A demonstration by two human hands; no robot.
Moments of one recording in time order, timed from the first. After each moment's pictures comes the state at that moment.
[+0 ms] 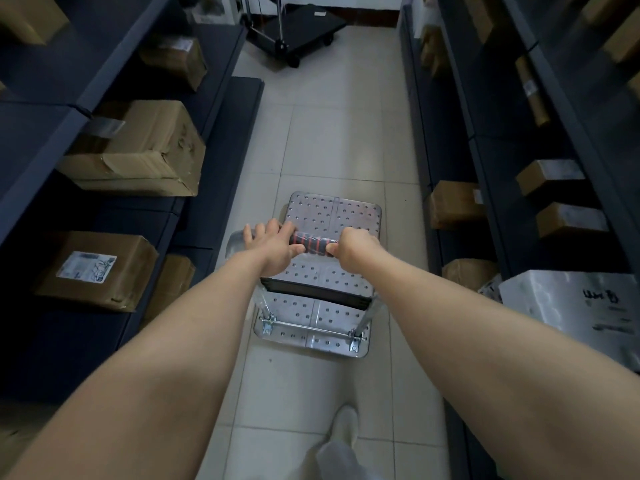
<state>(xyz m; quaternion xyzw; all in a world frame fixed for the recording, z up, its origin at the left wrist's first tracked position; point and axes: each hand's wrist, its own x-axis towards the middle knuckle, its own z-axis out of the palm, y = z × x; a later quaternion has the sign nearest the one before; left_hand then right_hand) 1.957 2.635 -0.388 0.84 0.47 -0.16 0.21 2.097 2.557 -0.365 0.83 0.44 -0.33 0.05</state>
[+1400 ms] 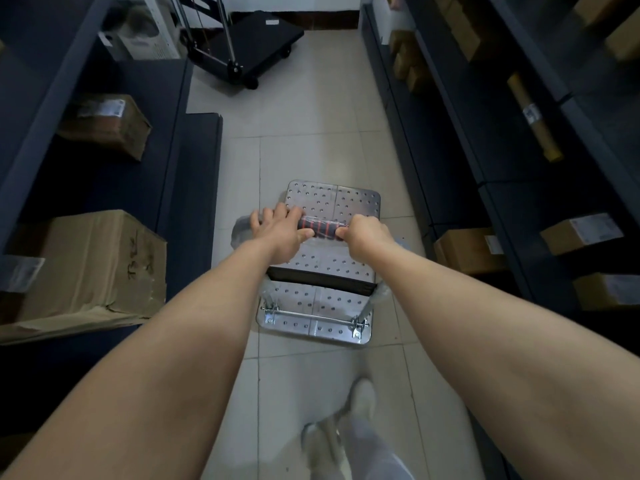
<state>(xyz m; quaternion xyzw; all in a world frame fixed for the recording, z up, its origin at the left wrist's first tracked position) 2.141 2.977 -0.393 0.89 0.39 -0.13 0.19 2.260 2.875 -0.369 0.88 0.38 -0.27 0.00</state>
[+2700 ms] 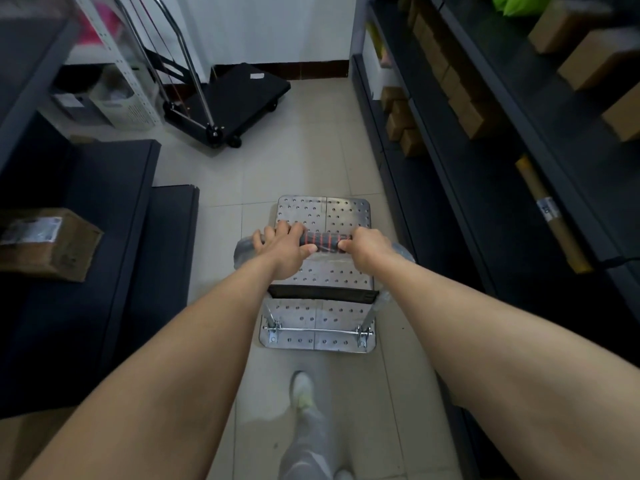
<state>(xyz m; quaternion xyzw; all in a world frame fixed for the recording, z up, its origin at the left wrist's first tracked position) 2.422 3.235 -0.395 0.88 0.39 -0.14 0.23 2.550 3.137 -0.381 0.88 0.37 -0.29 -0.01</state>
